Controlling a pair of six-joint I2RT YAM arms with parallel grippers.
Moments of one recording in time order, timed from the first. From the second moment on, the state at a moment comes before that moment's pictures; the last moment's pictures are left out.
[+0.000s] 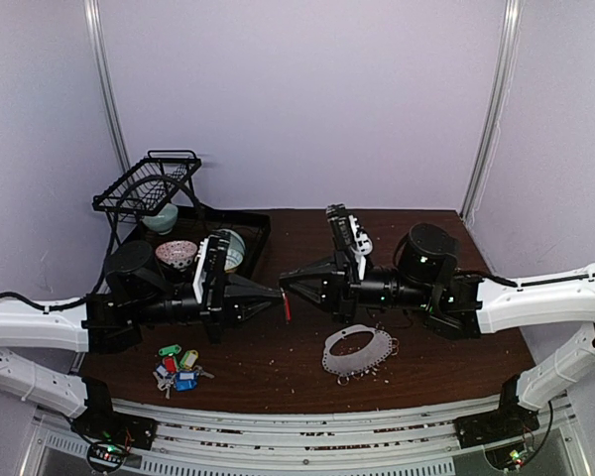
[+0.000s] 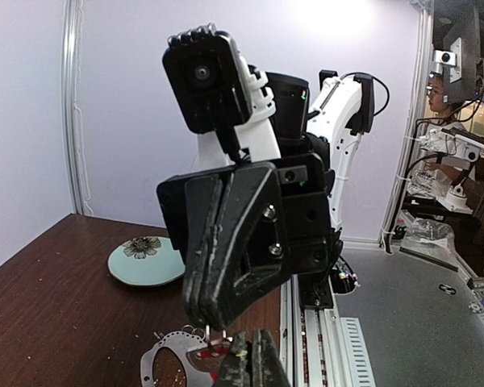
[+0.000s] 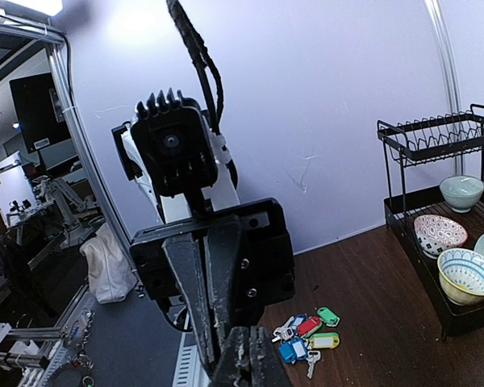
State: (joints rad) left arm -1.07 1.08 0.64 0.52 0.42 -0.10; right arm 1.09 1.38 0.86 0.62 -0.41 0.33
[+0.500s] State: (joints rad) left arm -1.03 1.05 0.69 0.41 0.48 -0.07; right arm 1.09 1.38 0.86 0.60 -0.45 0.31
